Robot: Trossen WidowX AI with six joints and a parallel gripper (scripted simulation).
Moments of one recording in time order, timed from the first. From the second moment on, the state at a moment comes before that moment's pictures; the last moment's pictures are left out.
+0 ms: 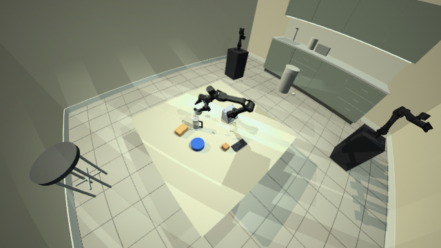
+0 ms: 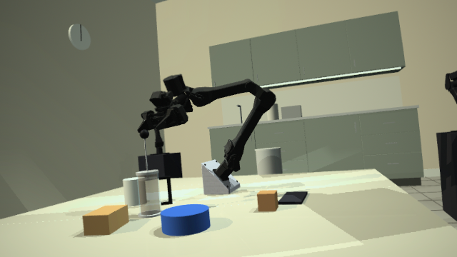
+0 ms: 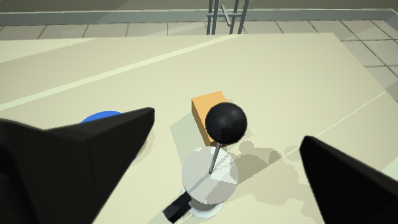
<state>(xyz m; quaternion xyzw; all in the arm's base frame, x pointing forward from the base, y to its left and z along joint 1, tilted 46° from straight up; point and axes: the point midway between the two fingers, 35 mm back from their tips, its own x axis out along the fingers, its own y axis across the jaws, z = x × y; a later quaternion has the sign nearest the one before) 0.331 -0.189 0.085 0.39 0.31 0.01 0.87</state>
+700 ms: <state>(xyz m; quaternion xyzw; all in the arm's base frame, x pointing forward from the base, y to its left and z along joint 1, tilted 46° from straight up) 0.347 -0.183 0.074 0.39 0.30 0.01 0.87</state>
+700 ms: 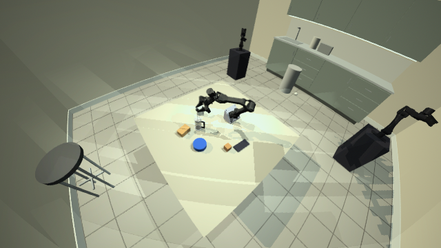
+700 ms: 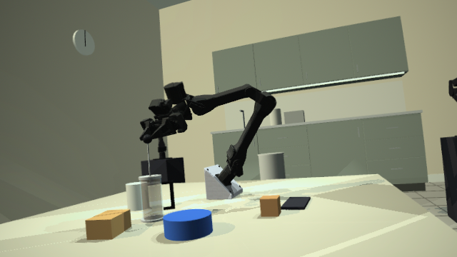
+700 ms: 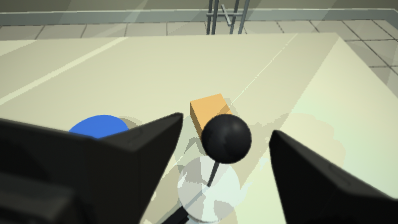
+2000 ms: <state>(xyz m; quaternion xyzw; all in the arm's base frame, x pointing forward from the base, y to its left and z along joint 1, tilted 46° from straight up) 0.353 -0.175 0.060 0.38 0.28 0.00 0.88</state>
